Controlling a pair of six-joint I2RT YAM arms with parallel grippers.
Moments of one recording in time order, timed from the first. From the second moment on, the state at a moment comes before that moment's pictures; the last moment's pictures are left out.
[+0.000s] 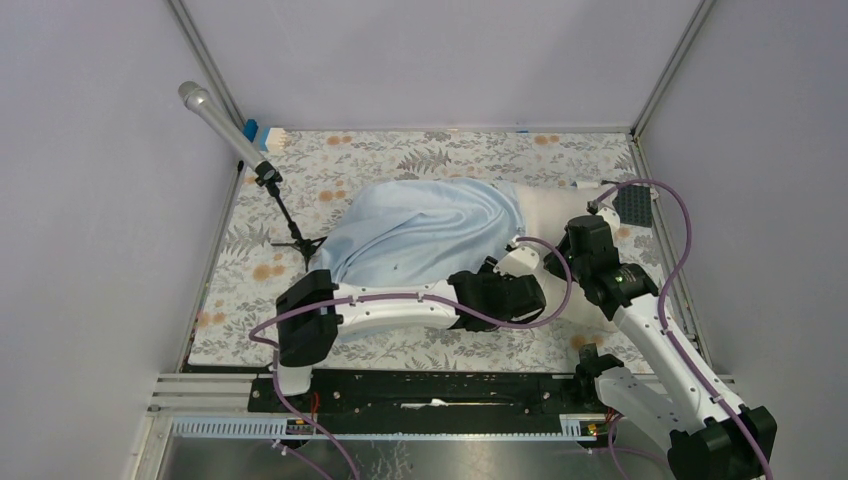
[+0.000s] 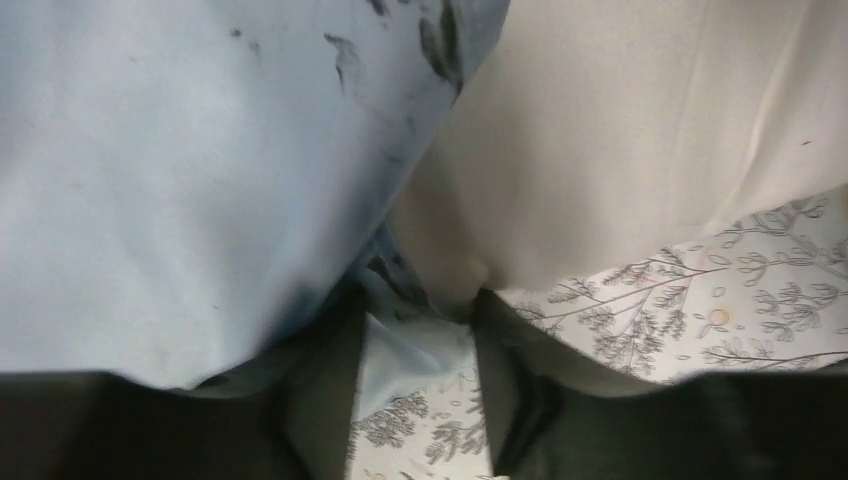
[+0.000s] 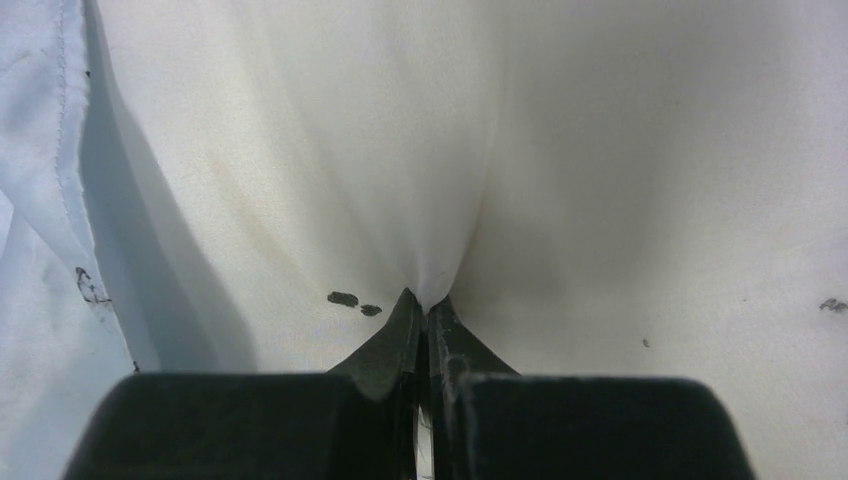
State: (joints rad) left arm -1.34 1.89 1.53 -0.66 -0.64 -0.58; right arm 0.33 0.89 0.74 -0.62 0.19 0.72
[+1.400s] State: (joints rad) left arm -1.11 1.97 2.39 -0.58 0.25 -0.62; right arm 0.30 0.91 1.42 -0.75 0.31 0.65
